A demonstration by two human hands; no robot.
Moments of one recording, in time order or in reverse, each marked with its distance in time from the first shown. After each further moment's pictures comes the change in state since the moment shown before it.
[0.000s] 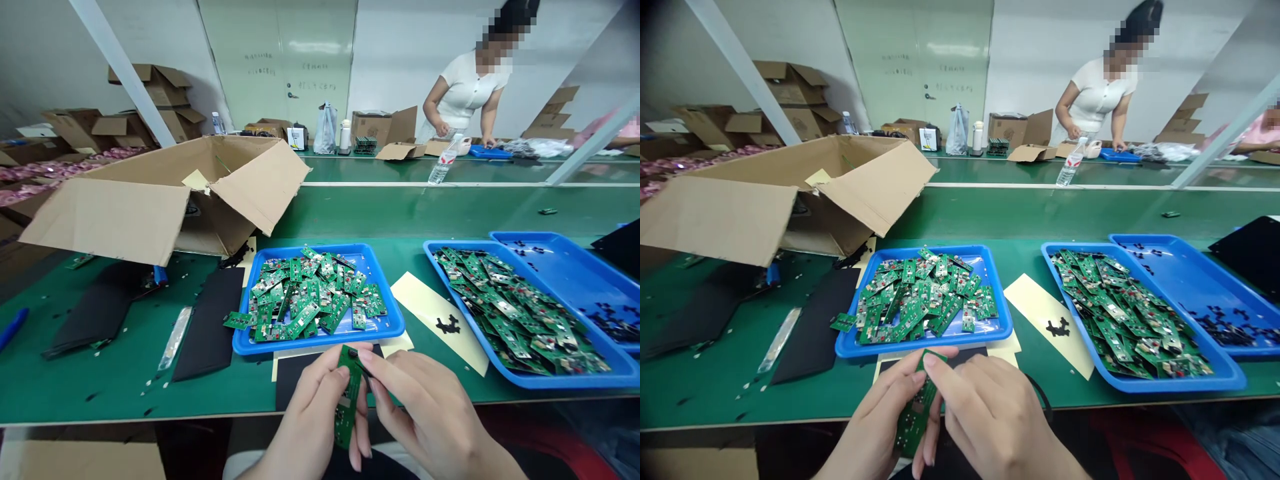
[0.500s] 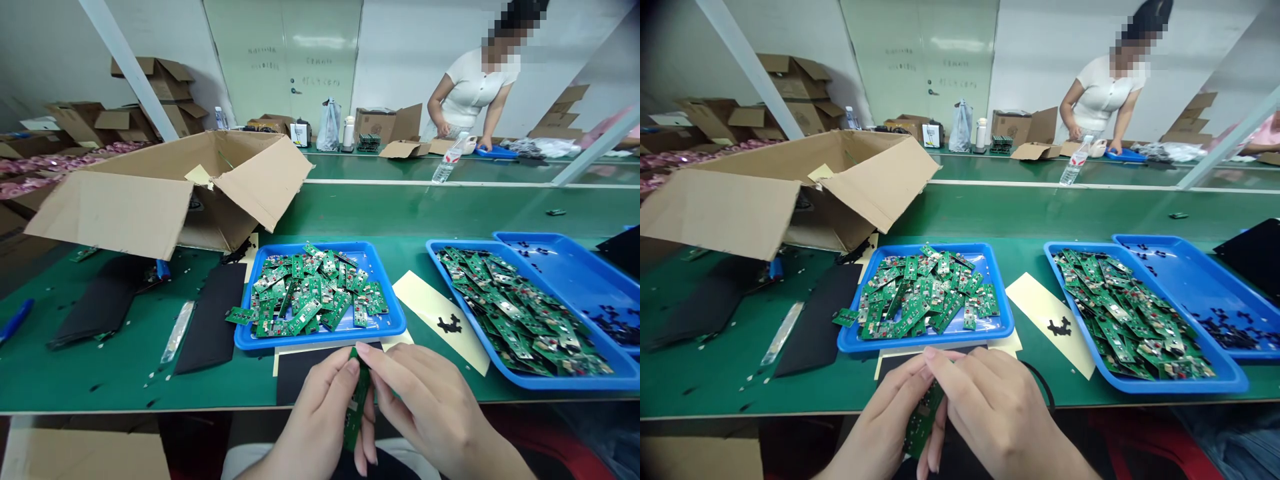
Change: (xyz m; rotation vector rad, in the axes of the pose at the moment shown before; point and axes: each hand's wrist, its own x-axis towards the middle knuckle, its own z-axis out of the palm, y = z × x) left_hand -0.003 0.010 0.015 0.117 0.066 -0.074; right_hand 0.002 0.003 -0.002 -0.011 -0.050 -0.030
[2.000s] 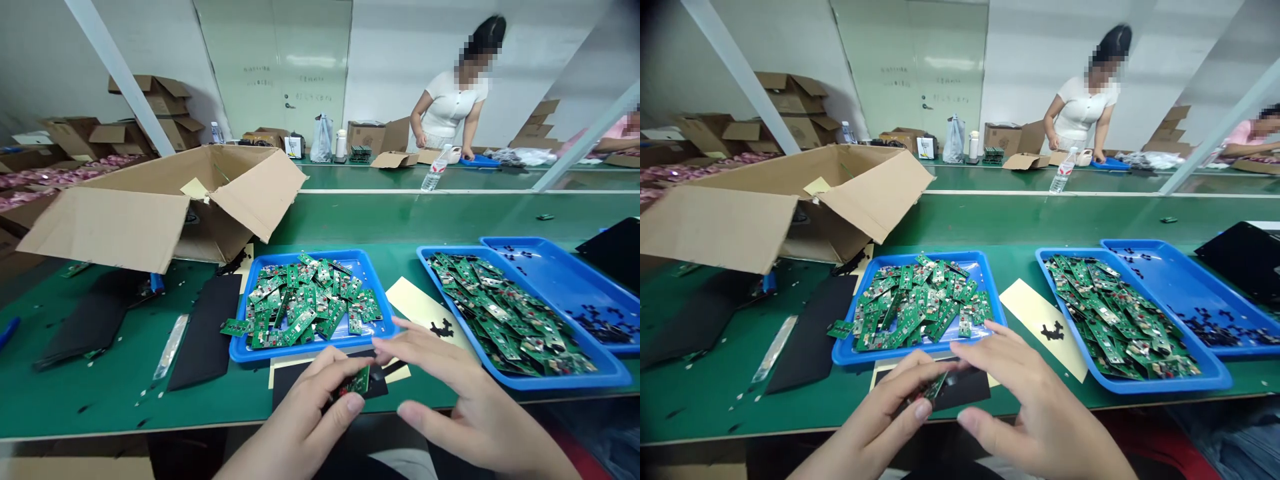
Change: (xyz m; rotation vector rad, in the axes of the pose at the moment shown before) left_hand -0.010 0.017 -0.032 0.723 -0.155 0.332; right_hand -0.011 0.019 -0.039 0.118 -0.183 0.206
